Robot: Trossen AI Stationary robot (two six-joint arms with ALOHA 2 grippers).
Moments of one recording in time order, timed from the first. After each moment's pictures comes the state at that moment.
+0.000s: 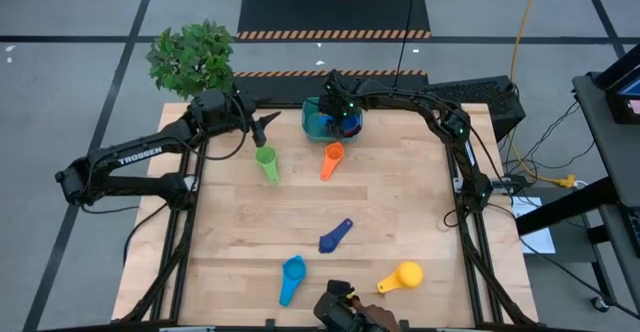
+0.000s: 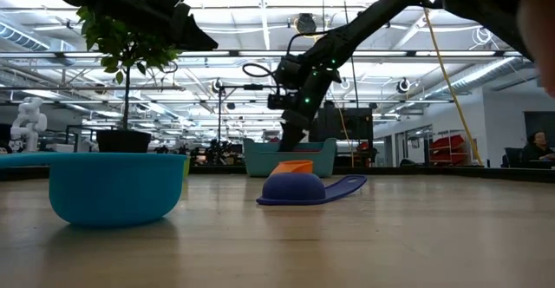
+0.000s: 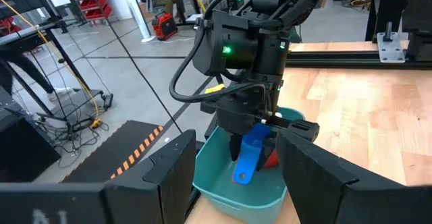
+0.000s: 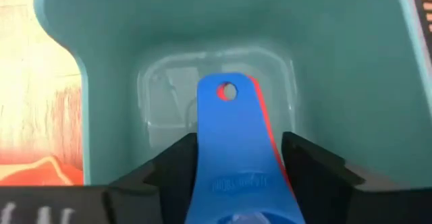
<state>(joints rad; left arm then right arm) 0.60 1.02 0.71 0.11 0.10 0.27 -0.60 2.18 1.71 -0.58 -0.16 -0.44</state>
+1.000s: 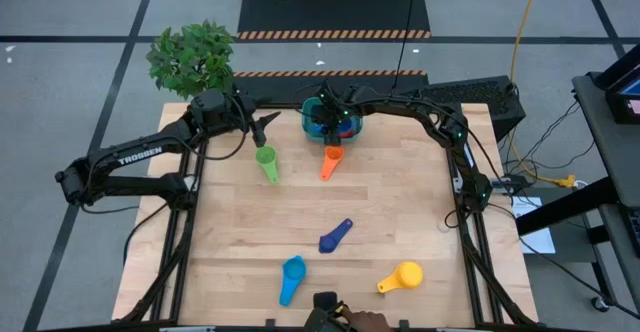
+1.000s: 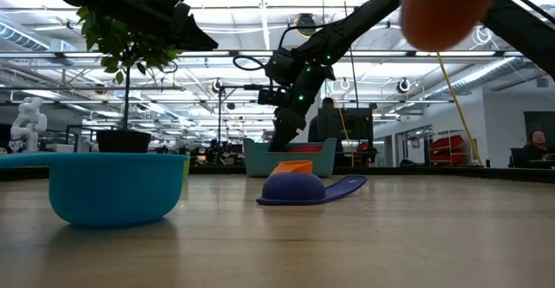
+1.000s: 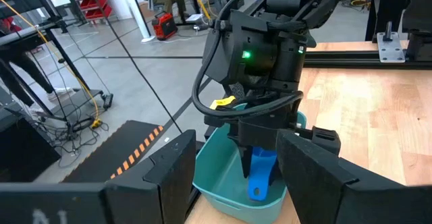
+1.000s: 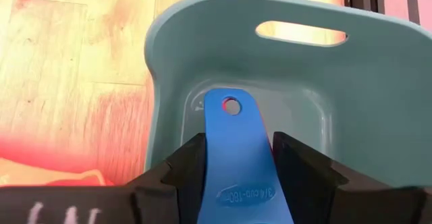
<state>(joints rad) 0.60 1.02 0.71 0.11 0.10 0.27 -0.53 2.18 1.71 -0.55 -0.16 -0.57</state>
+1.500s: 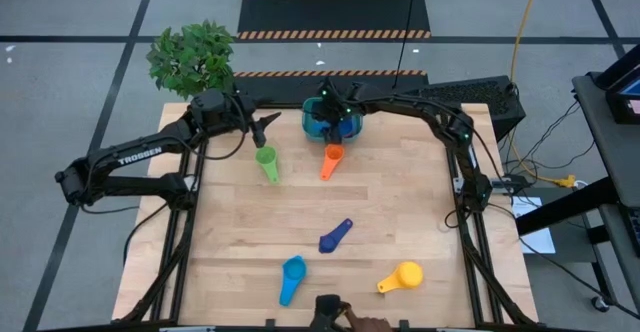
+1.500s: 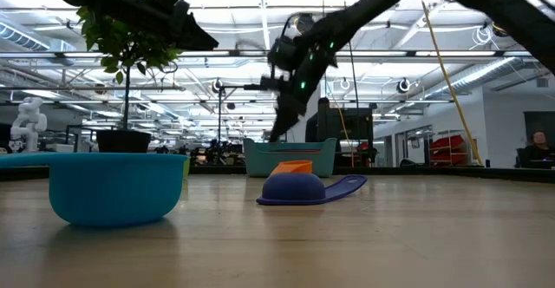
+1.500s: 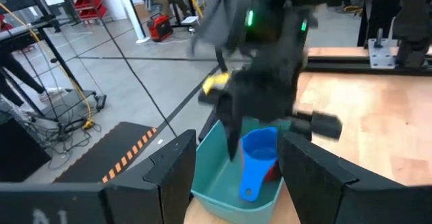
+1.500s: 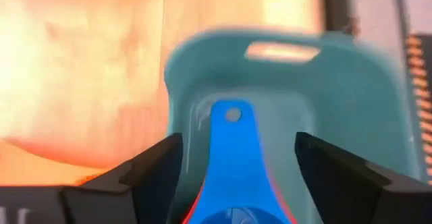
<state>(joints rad) 0.59 1.02 0.71 0.11 0.12 0.25 -0.52 2.09 1.71 -0.58 -0.15 -0.51</state>
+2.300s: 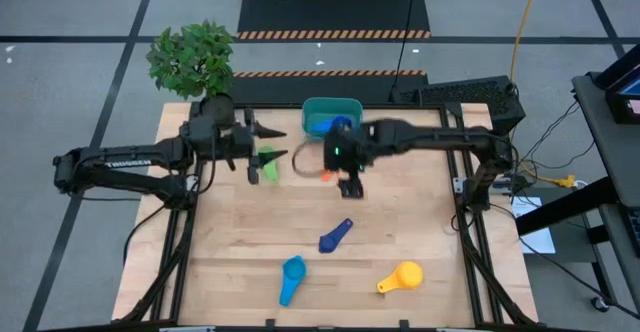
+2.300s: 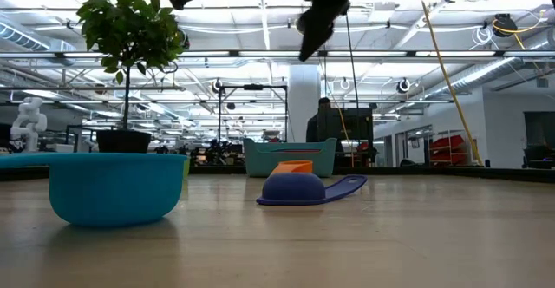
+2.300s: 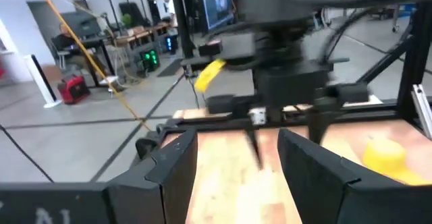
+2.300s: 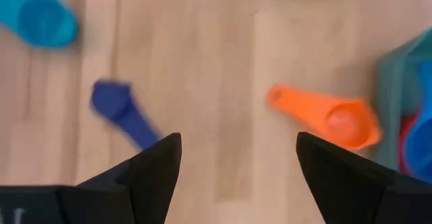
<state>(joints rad) 0.19 0.93 0.71 0.19 0.09 0.17 -0.05 1.77 1.70 -1.09 -0.05 -0.06</state>
